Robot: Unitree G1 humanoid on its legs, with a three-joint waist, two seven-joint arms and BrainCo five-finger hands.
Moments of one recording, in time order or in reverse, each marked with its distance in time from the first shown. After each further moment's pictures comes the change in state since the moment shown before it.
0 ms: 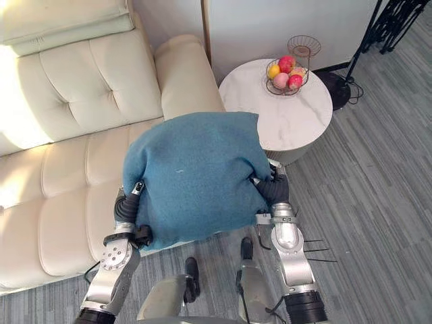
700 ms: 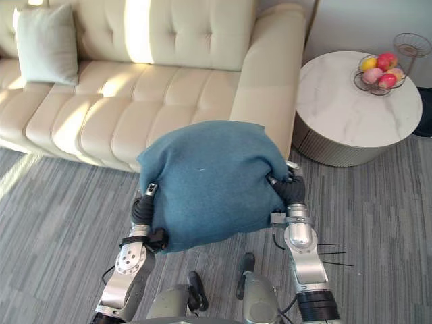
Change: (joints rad) left arm -0.029 -0.075 -0.123 -0.007 -0.008 0.005 -0.014; right arm -0.030 -0.077 -0.115 0.065 -0.035 0.010 -0.050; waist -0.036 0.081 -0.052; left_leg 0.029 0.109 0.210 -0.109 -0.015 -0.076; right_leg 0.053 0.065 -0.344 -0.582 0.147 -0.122
